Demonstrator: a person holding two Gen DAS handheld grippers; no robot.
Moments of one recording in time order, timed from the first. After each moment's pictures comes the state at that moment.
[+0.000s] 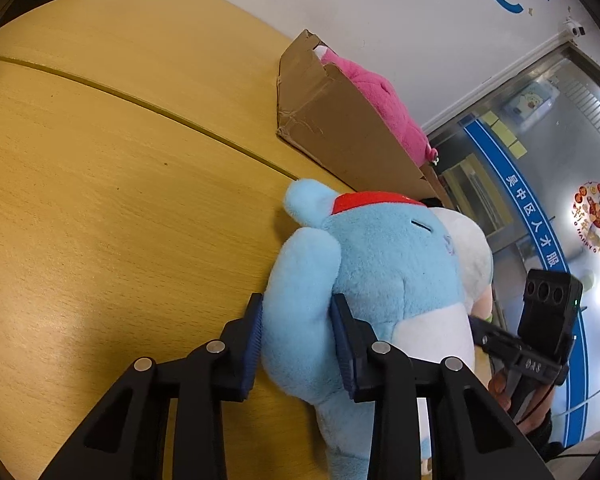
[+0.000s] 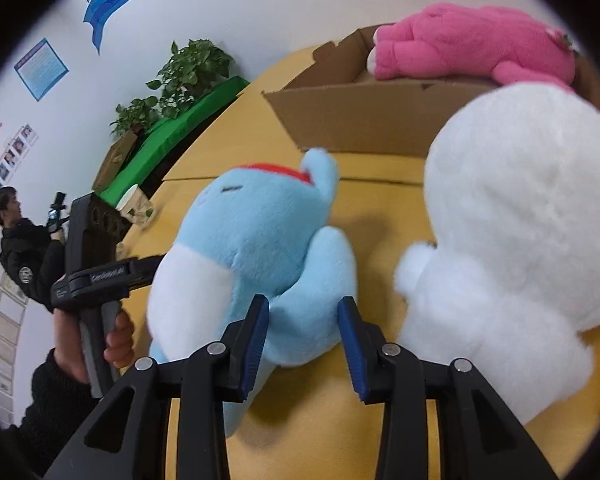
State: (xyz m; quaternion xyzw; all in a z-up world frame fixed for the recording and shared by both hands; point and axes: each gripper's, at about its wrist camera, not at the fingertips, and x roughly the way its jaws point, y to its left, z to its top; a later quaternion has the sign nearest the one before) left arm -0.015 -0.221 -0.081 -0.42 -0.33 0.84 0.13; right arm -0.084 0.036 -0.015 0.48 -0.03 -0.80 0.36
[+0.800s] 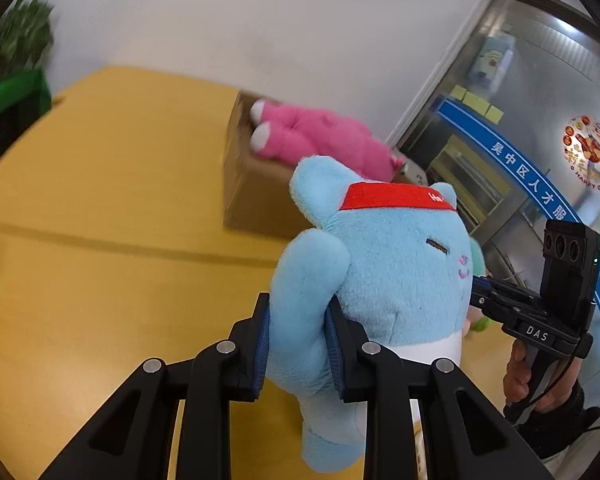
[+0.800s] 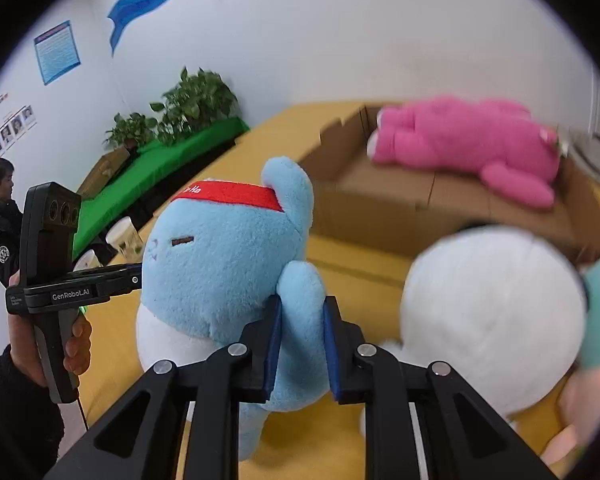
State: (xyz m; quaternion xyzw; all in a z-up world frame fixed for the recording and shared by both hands) left arm -0.033 -0.188 0.037 -0.35 -0.18 0.91 0.13; right arm -0.081 0.039 0.060 0.36 0.02 -0.87 0.35
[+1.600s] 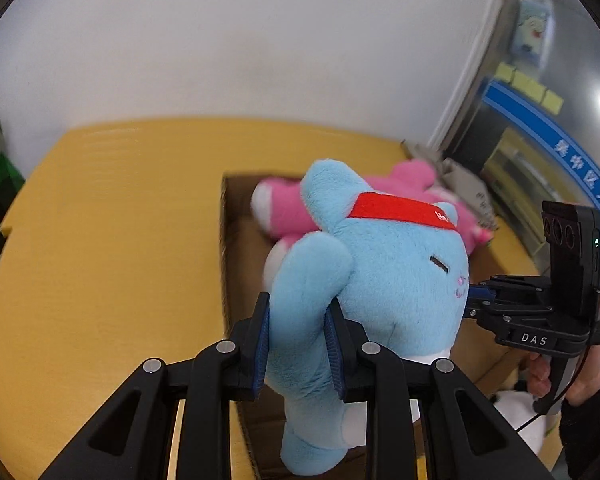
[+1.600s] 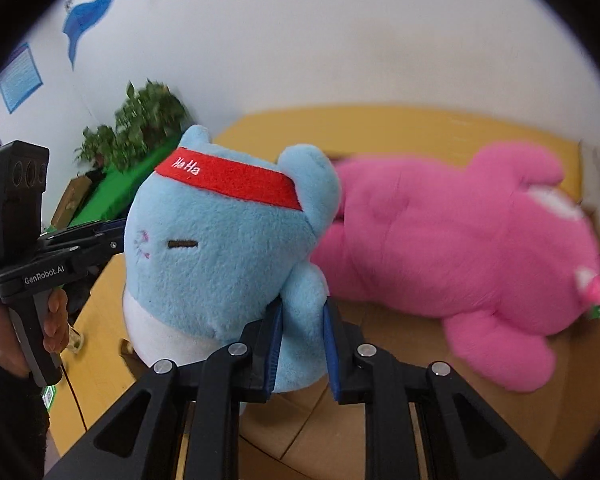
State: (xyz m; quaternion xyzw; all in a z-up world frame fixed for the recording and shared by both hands) left arm -0.344 -0.212 0.030 -0.42 -0.10 0.90 0.09; right arm -0.381 0.011 0.052 0.46 0.01 -0.82 0.34
